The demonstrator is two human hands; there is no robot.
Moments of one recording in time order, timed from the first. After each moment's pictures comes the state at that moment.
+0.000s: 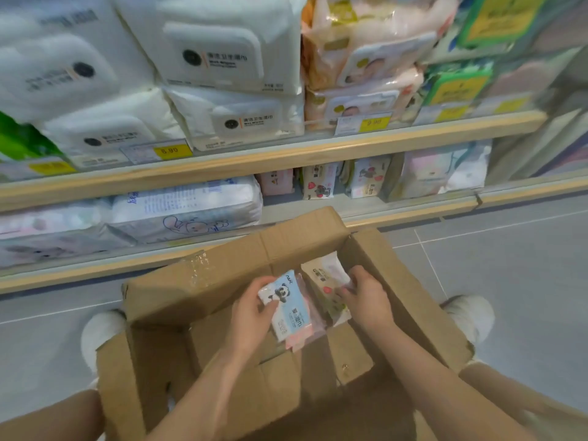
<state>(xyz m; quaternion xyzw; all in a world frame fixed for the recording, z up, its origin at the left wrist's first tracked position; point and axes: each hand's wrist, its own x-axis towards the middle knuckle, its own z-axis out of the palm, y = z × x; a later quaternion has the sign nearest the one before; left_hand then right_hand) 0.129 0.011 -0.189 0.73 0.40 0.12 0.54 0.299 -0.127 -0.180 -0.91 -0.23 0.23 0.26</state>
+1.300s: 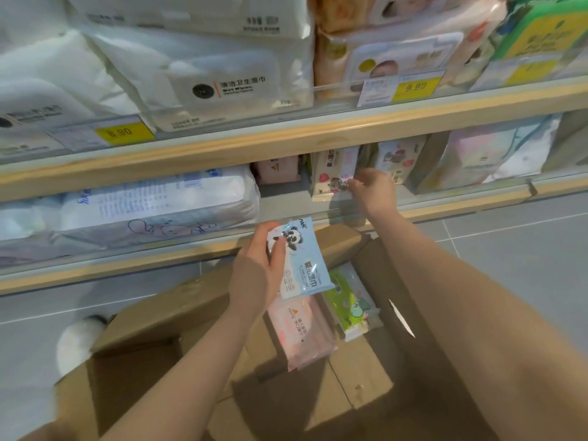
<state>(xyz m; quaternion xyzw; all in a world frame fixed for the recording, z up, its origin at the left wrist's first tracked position) 0.210 0.069 -0.201 0.80 0.38 0.18 0.43 0.445 0.018 -0.197 -0.87 -0.17 0.20 0.42</state>
